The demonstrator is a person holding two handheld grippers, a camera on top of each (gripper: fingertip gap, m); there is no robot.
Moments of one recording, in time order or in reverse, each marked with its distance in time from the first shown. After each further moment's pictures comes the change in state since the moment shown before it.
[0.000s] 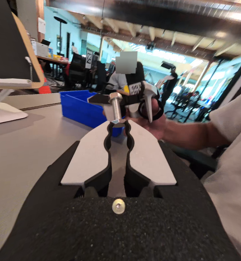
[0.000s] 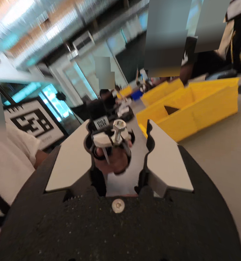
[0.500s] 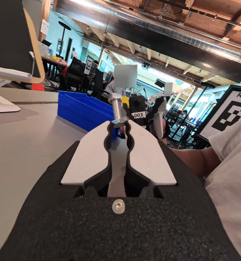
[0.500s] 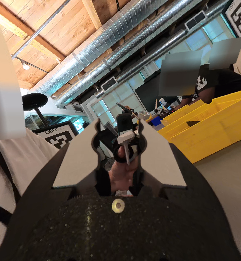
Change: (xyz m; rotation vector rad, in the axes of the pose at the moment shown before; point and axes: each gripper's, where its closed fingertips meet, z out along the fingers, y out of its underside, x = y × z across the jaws) left arm -0.008 -0.004 -0.004 0.087 0.024 -0.153; right arm -0.024 0.006 -0.015 0.252 -0.151 0.102
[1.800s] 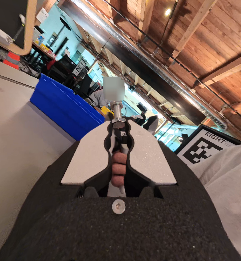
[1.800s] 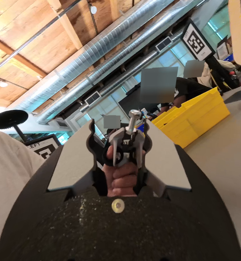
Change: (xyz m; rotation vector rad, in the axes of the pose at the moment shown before) left arm -0.009 0.017 0.036 0.122 0.059 -0.336; right arm 0.028 -0.007 -0.036 0.109 0.146 0.008
